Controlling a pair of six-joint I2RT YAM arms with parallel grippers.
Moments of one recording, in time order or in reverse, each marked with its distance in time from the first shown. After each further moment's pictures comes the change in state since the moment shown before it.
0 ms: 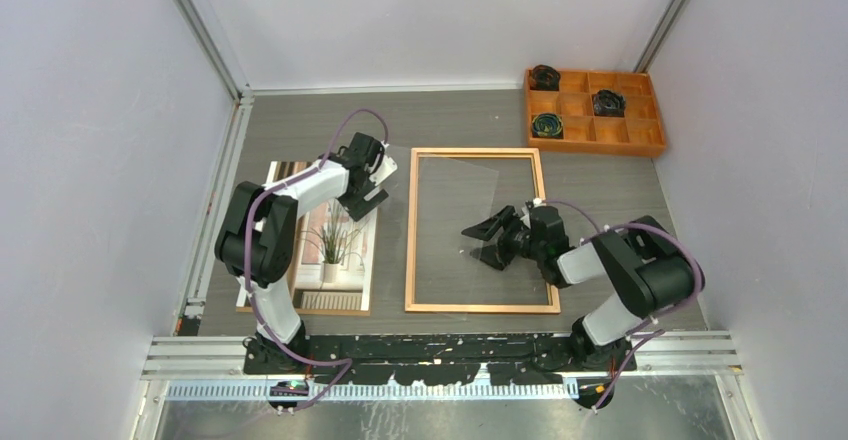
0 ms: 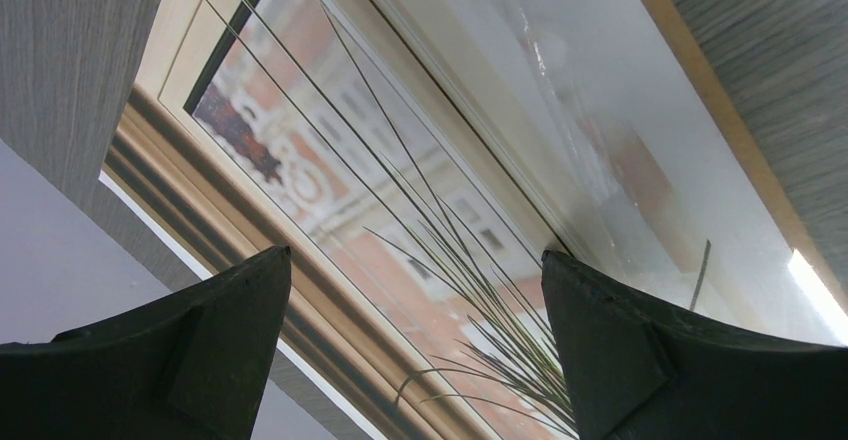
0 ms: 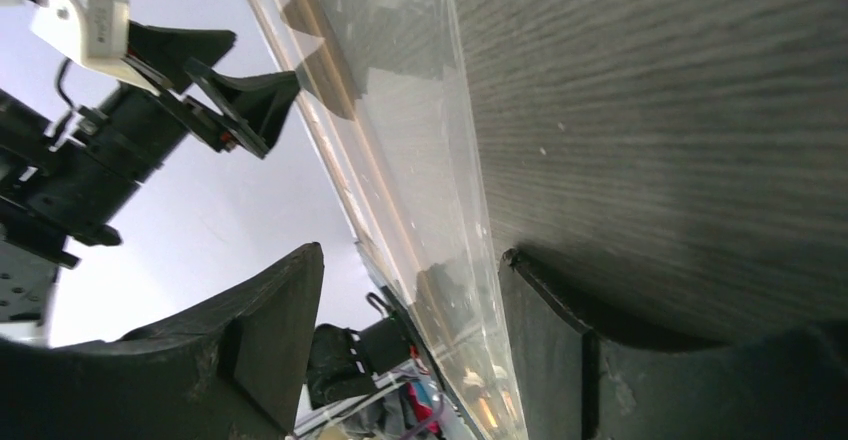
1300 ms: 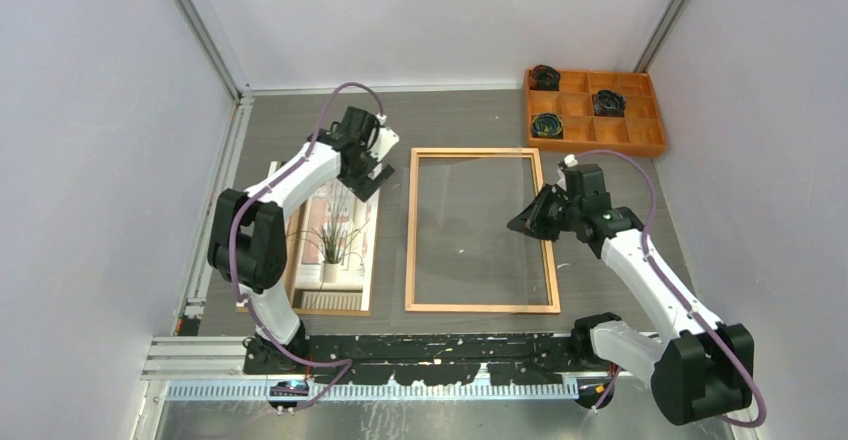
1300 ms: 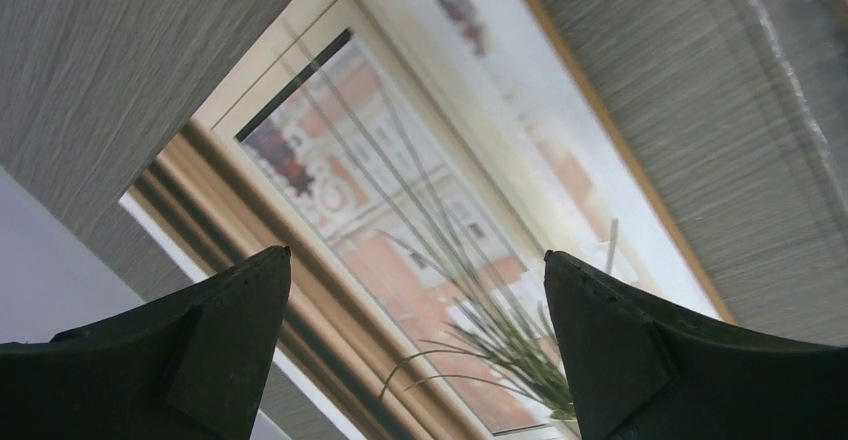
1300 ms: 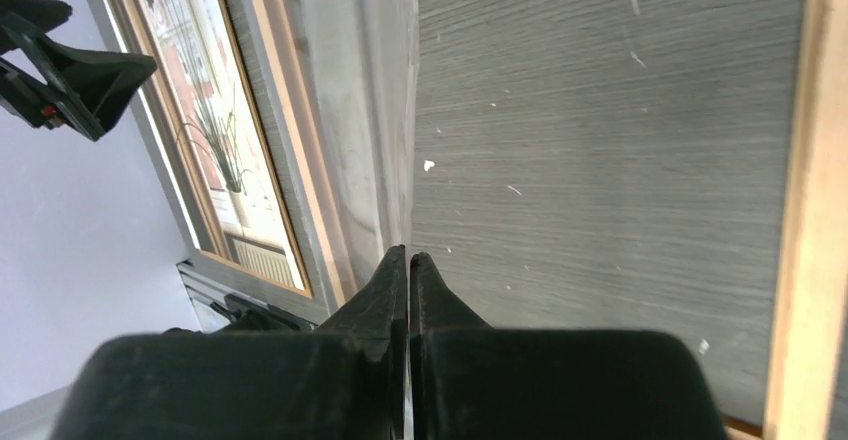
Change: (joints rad) left arm 0.040 -0.052 0.194 -0.162 0.149 -0.071; right arm -0.147 -0.462 0.443 -1.147 0.129 -0.566
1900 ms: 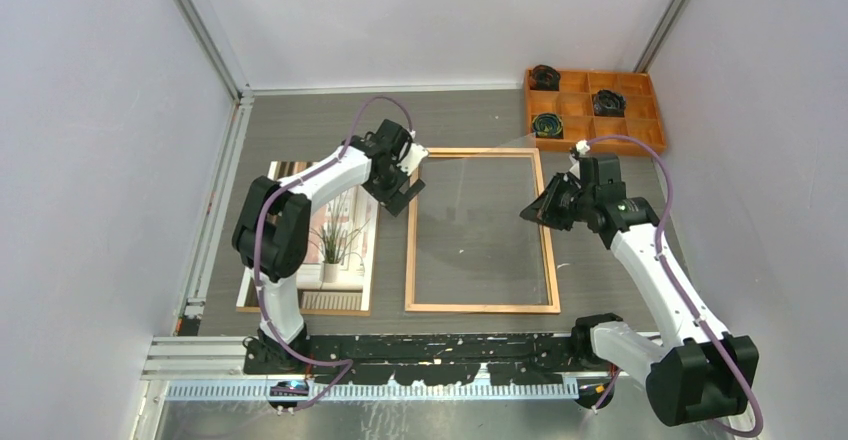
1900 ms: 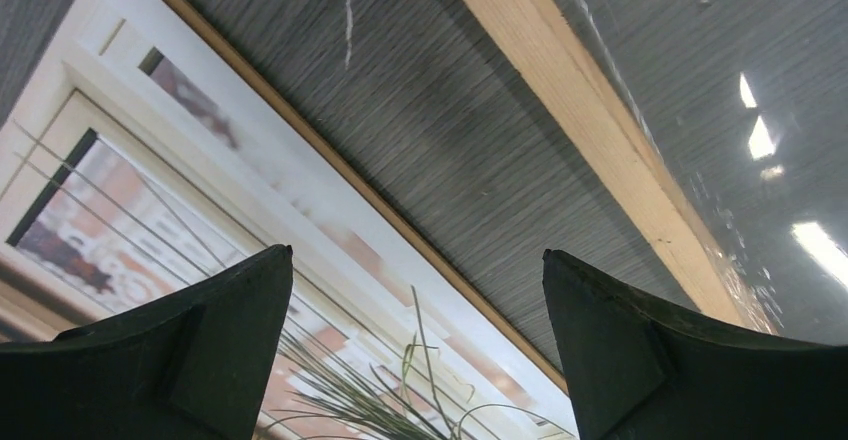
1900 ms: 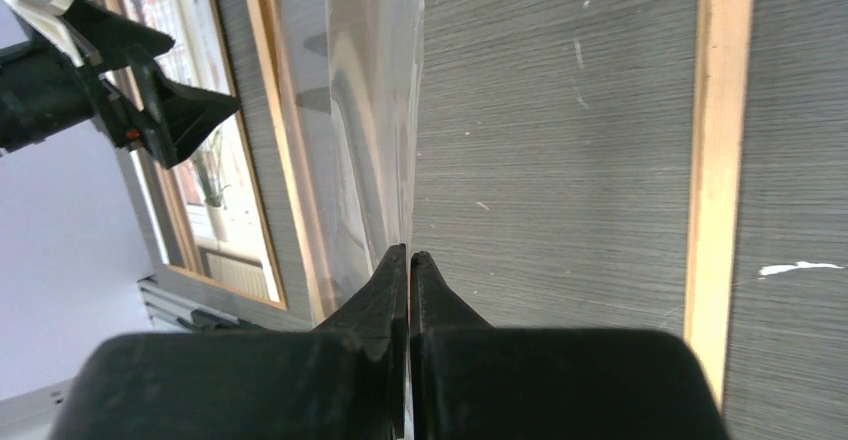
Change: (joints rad) left arm -0.153 0.130 0.042 -0.013 0.123 -0.165; right arm -0.087 -0.035 0.135 -0.175 0.005 -0.153
